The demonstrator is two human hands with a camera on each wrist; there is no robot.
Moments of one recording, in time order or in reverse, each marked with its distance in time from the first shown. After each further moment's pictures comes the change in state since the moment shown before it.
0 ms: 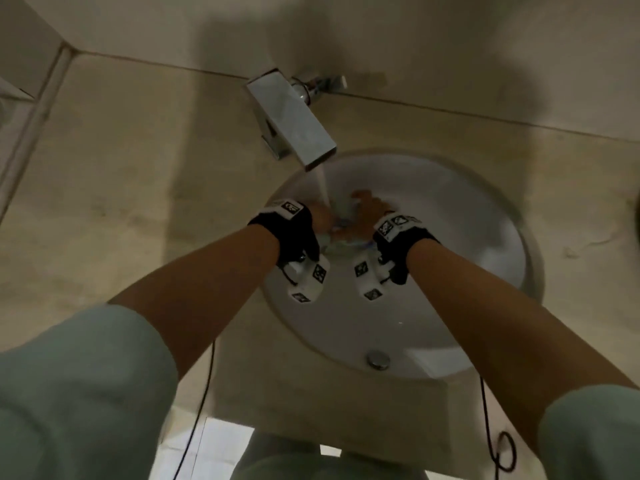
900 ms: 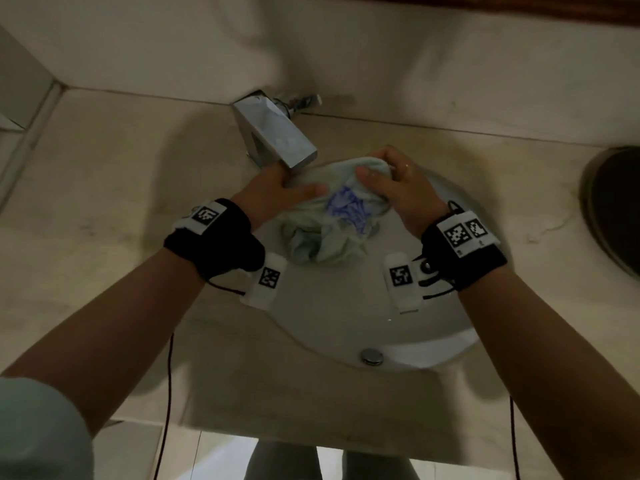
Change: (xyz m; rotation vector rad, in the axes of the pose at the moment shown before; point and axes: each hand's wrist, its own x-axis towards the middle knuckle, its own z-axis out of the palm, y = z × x) left_hand -0.150 -0.001 -0.045 -0.817 0.386 0.536; right_hand -0.151 -0.010 -0.082 0.994 0.376 -0.603
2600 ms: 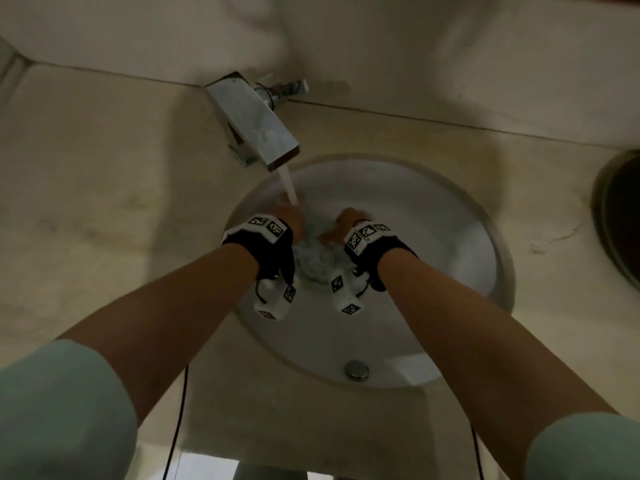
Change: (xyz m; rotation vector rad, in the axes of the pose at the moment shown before) left_hand 0.075 -0.078 0.059 0.882 -0.094 -0.604; right_hand 0.049 0.135 0.032 -0.994 -0.302 0.652
